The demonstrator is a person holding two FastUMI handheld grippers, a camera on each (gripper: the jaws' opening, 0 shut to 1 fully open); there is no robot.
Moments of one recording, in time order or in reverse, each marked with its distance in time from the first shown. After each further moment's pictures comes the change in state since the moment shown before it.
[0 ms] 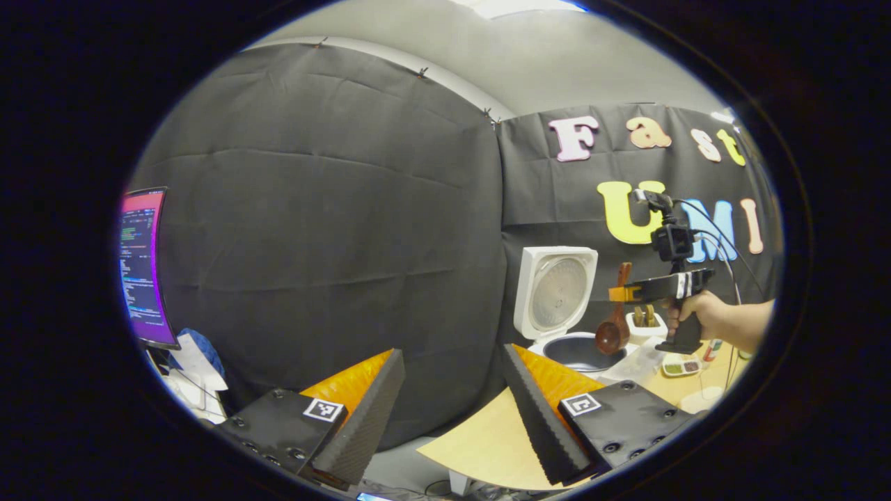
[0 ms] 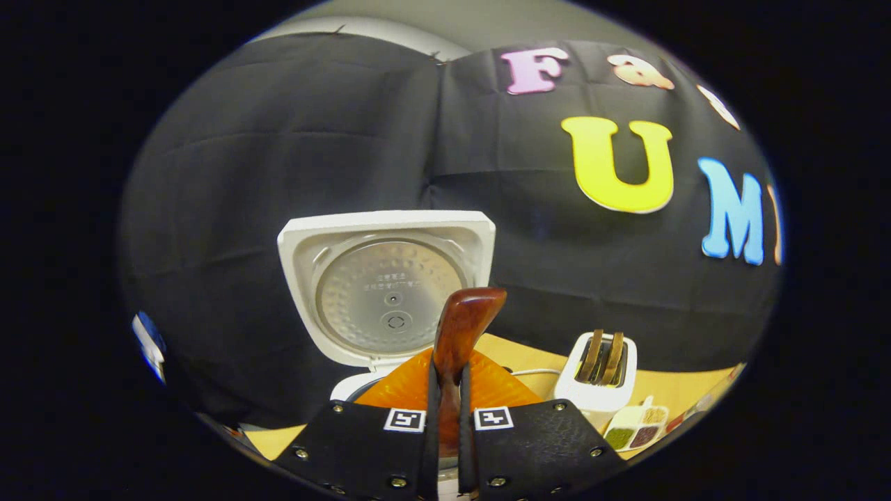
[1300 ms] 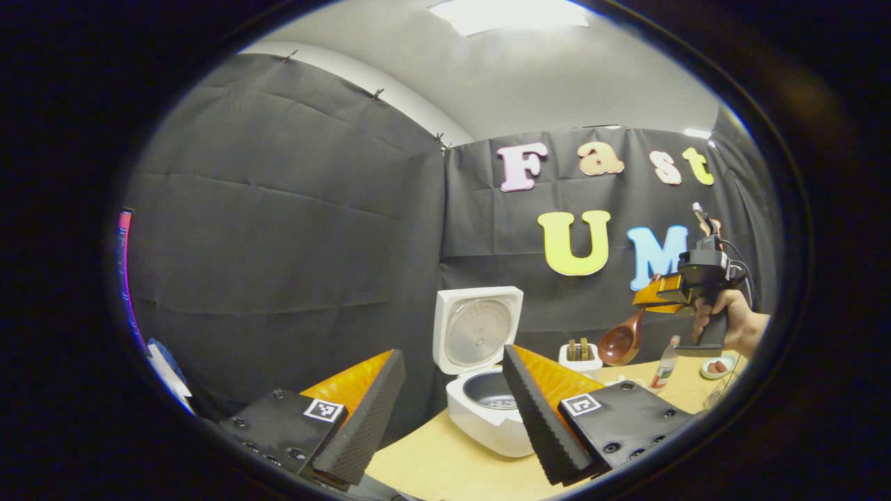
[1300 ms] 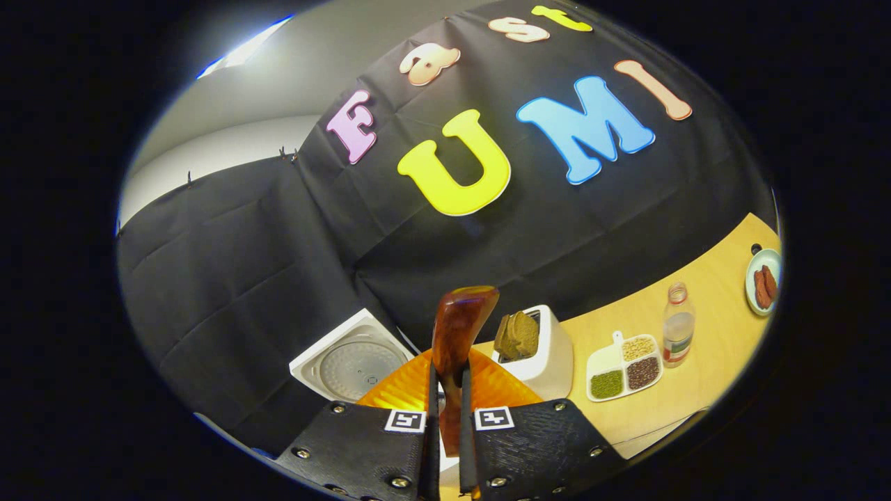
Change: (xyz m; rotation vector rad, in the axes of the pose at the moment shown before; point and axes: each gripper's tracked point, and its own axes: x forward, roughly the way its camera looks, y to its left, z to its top) left arm -0.012 -0.132 0.066 -0.020 -0.116 -0.222; right arm -0.177 -0.166 0.056 0.556 -0.147 -0.117
